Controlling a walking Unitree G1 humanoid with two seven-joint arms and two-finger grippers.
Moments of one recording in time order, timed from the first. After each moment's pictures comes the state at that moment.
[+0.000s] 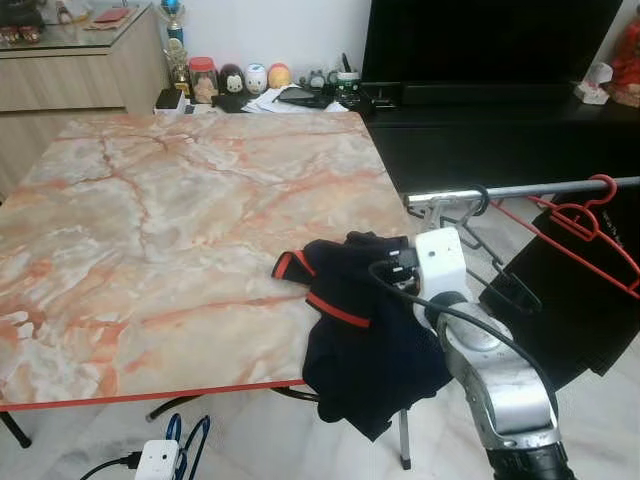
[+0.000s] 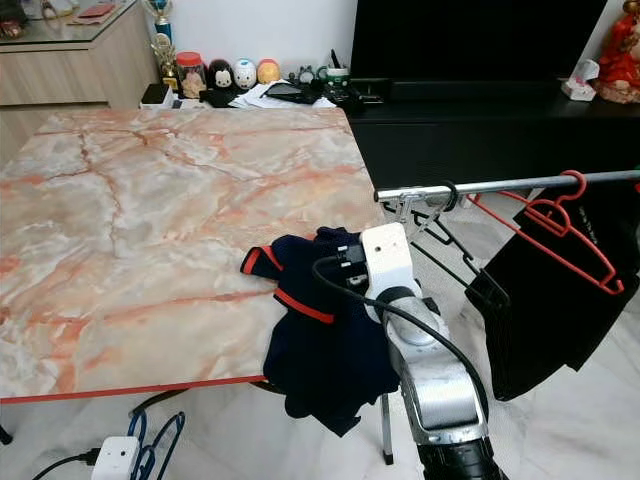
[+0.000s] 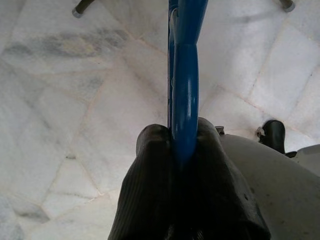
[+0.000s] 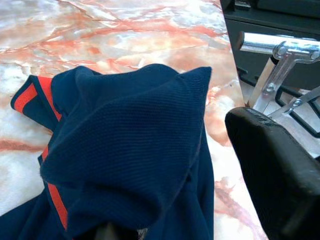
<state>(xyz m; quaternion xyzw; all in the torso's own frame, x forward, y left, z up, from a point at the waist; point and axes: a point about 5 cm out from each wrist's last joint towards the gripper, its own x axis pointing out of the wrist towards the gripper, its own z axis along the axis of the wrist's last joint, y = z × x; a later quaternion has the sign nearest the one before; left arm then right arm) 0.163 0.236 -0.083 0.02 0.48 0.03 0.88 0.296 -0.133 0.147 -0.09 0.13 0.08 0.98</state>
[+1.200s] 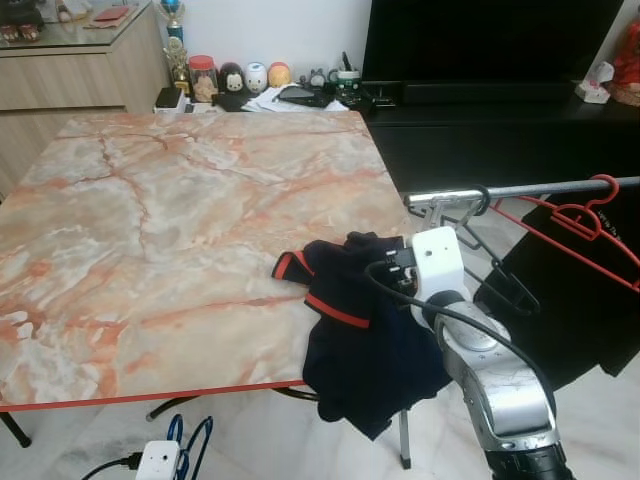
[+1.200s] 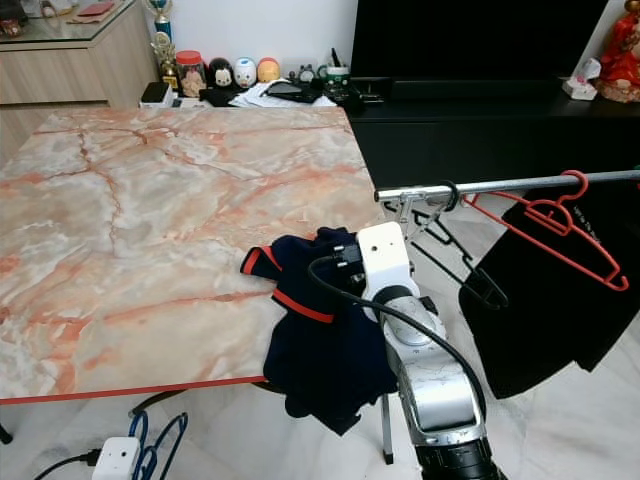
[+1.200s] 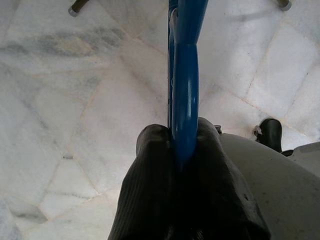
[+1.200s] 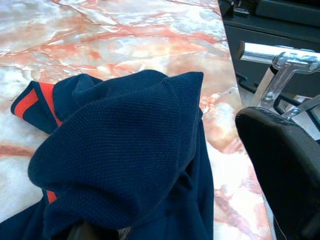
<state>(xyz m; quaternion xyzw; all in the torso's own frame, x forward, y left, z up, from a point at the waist) 0.163 0.236 -0.083 0.02 0.48 0.03 0.88 0.298 -0.129 0.151 -0.10 0.12 0.08 0.98</state>
